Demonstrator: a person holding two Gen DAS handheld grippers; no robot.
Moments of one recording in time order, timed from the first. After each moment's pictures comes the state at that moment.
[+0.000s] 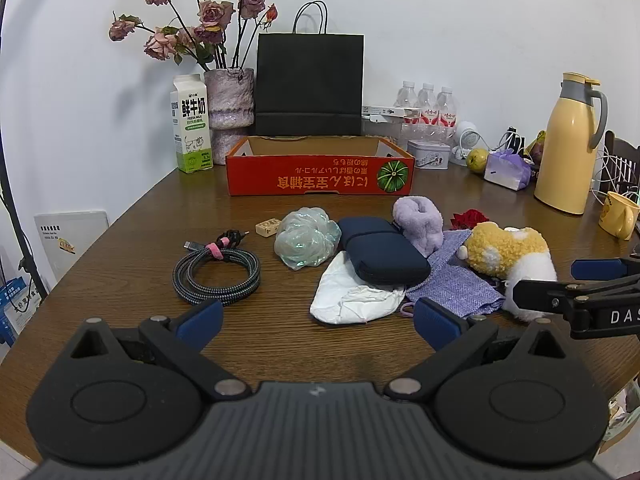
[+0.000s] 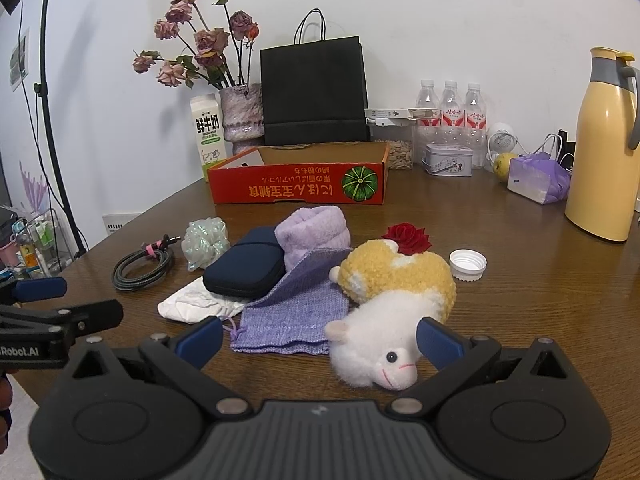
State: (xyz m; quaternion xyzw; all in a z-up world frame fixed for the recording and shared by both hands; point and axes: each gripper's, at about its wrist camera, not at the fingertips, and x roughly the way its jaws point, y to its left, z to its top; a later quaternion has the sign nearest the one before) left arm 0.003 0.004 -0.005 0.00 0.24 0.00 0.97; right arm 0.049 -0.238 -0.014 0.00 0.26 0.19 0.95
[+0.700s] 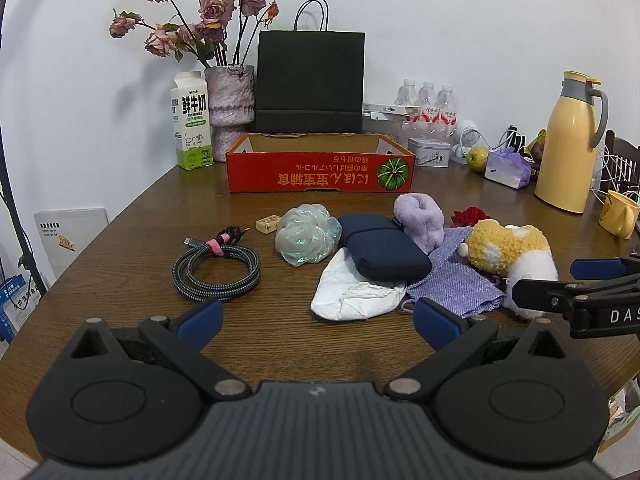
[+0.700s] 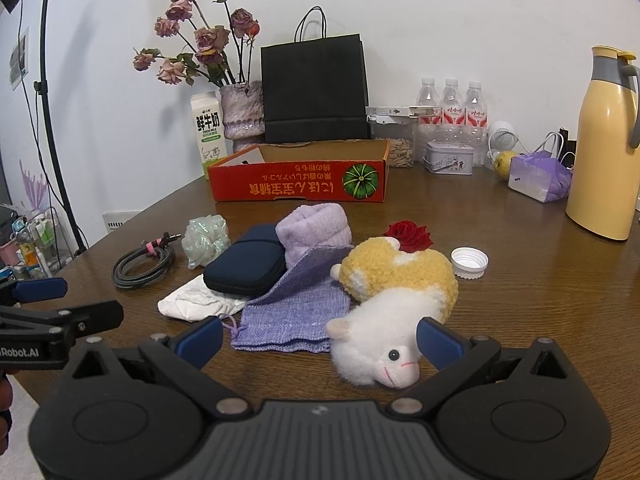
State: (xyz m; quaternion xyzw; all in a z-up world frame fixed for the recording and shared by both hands) left arm 0.002 0.004 -0.007 0.00 0.24 0.00 0.97; right arm 0.048 -0.237 -0.016 0.00 0.26 0.19 0.95
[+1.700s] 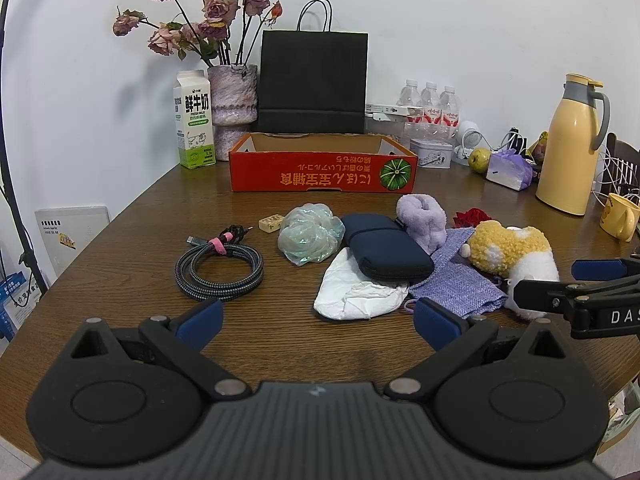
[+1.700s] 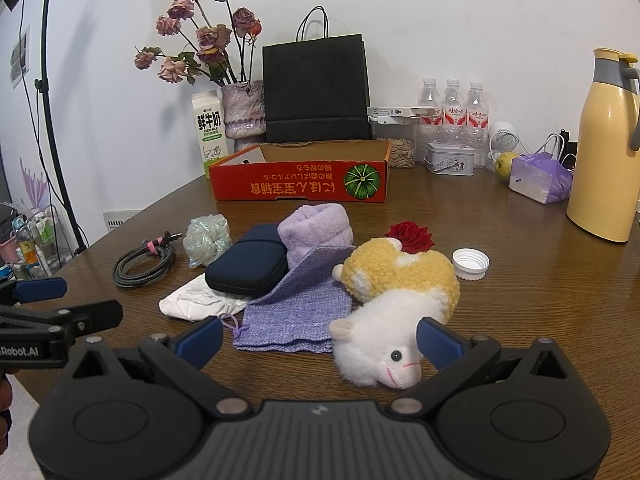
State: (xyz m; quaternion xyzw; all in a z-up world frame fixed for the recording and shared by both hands) left arm 0.001 0.007 -0.008 -0.01 0.24 0.00 0.97; right arm 0.049 -0.236 -0.016 0.00 0.26 0.19 0.95
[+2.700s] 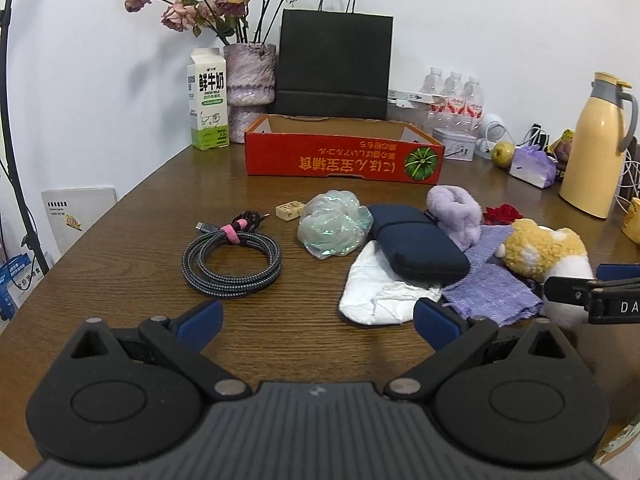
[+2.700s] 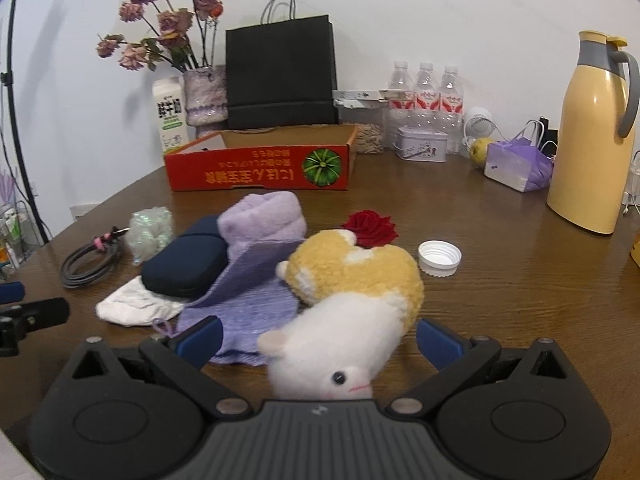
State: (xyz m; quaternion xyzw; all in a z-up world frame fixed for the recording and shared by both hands) left arm 0.033 0.024 -0.022 -0.03 0.26 0.03 0.96; right arm 0.093 -0.246 -0.030 -0.01 0.28 0.14 0.95
